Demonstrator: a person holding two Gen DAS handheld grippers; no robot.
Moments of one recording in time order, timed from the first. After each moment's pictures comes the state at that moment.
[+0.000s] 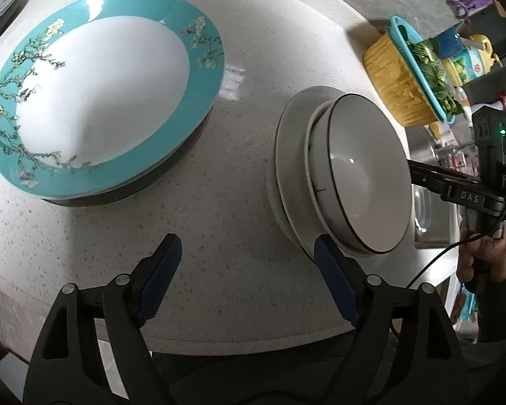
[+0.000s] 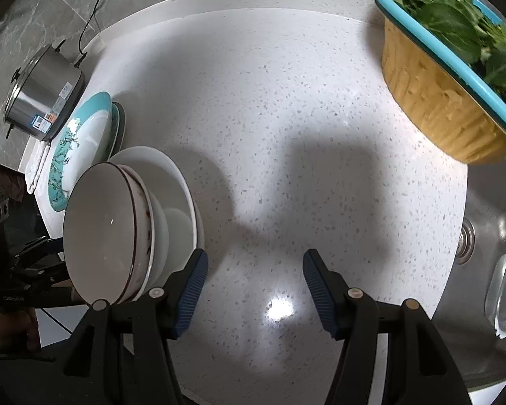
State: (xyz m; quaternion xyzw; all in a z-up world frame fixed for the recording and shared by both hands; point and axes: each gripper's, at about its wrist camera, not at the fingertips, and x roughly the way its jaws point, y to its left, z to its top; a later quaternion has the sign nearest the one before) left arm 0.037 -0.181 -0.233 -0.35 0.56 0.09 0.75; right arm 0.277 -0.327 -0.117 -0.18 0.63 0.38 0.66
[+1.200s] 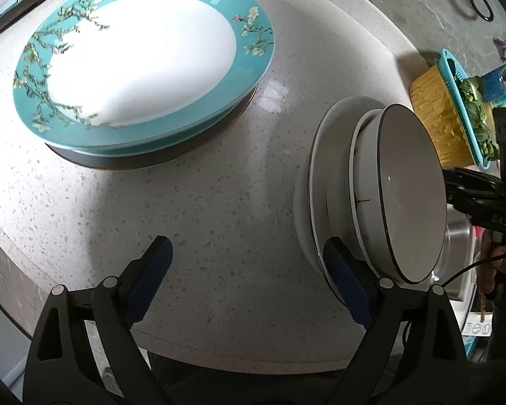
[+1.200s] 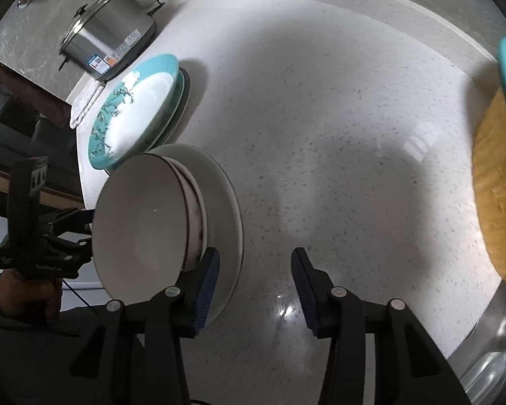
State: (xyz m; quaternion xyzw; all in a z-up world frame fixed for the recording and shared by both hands) left arm 0.035 -0.198 -0.248 -0.38 0.54 0.20 0.72; right arm 0.282 -0.281 -0.124 -0.25 0.61 0.52 0.55
